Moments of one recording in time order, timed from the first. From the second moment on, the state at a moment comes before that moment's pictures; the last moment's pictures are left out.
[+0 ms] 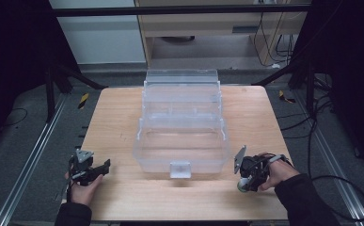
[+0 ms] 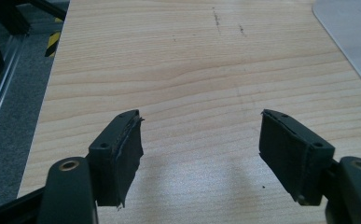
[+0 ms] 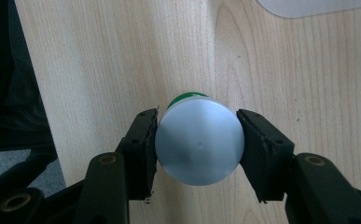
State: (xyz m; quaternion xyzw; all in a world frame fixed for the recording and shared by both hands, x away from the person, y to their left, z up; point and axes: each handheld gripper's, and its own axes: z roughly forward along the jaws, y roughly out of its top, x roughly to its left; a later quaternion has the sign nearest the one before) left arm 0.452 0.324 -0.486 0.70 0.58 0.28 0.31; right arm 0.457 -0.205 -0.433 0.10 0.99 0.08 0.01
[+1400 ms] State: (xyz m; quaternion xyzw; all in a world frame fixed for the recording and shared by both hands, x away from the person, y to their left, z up) left arm 0.452 0.324 -0.487 0.70 0.58 0.28 0.31; right arm 0.463 -0.212 -0.373 0.13 0.98 0.13 0.05
